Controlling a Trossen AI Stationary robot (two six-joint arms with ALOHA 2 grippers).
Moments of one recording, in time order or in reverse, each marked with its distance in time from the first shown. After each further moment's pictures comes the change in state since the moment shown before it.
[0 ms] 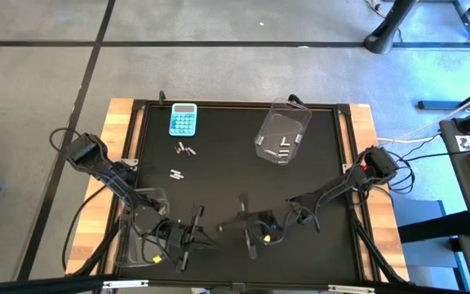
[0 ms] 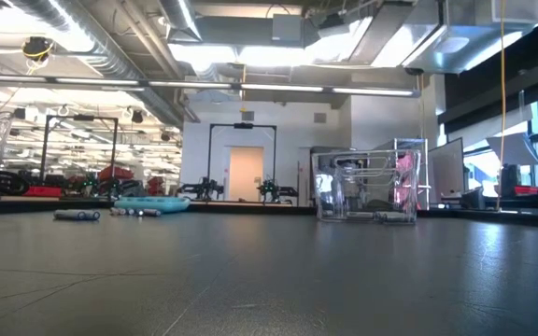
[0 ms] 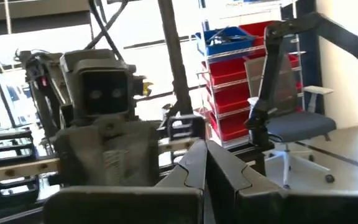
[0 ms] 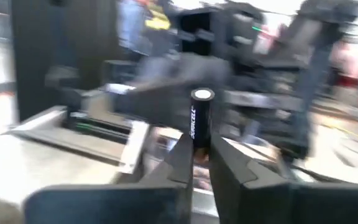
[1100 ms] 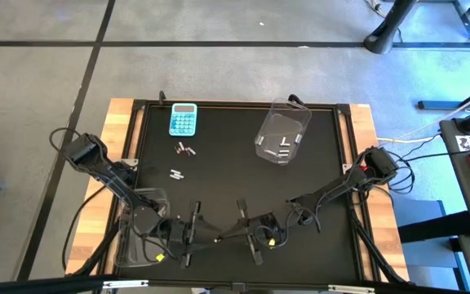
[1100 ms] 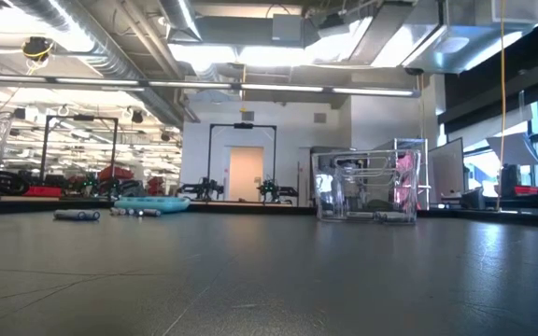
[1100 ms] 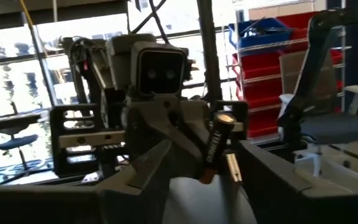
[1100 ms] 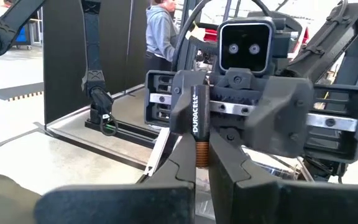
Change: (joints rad) left arm -0.011 0.000 -0.008 0.008 -0.153 -0.022; right arm 0.002 0.001 0.000 0.013 -0.122 -0.005
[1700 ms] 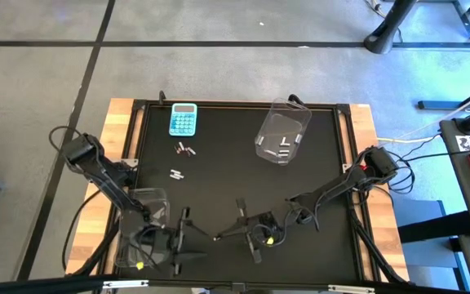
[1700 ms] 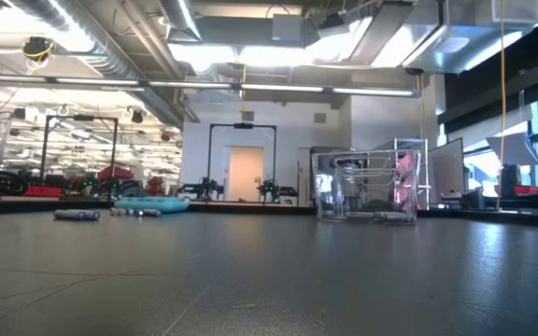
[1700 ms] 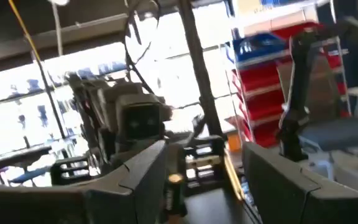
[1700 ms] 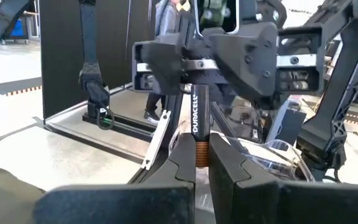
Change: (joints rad) left arm -0.106 -0.013 0.014 0.093 -0.085 0.197; right arm -0.005 0.000 0.000 -0.021 -0.008 0.003
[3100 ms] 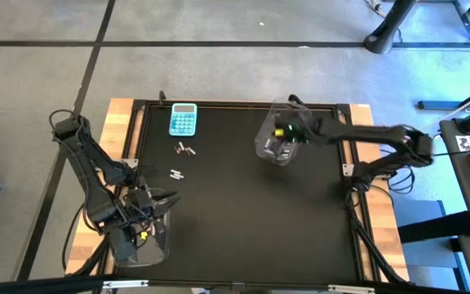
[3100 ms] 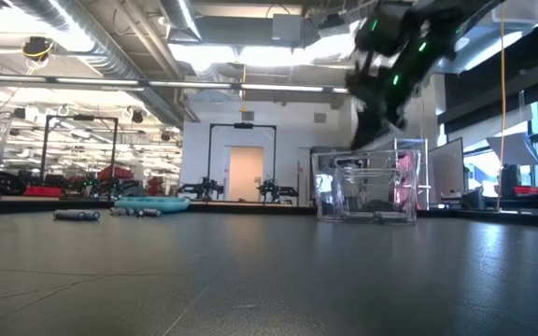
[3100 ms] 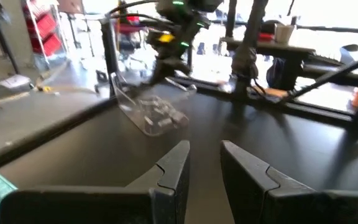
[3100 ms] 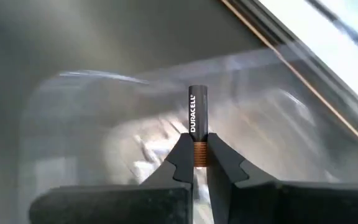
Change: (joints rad) left arm -0.180 -0.298 0.200 -2.052 -0.710 -1.737; right arm -0.847 -0.475 -0.231 -1.152 0.009 0.335
